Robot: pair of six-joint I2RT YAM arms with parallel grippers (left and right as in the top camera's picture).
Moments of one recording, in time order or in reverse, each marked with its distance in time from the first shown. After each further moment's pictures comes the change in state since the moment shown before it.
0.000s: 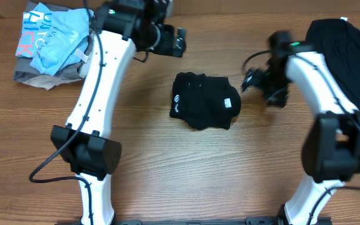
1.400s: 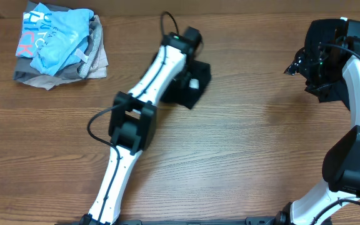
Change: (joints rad) left arm -0.093 0.483 0.034 -0.014 -0.569 0.154; right arm -0.249 -0.060 0.032 0.031 -0.080 -0.143
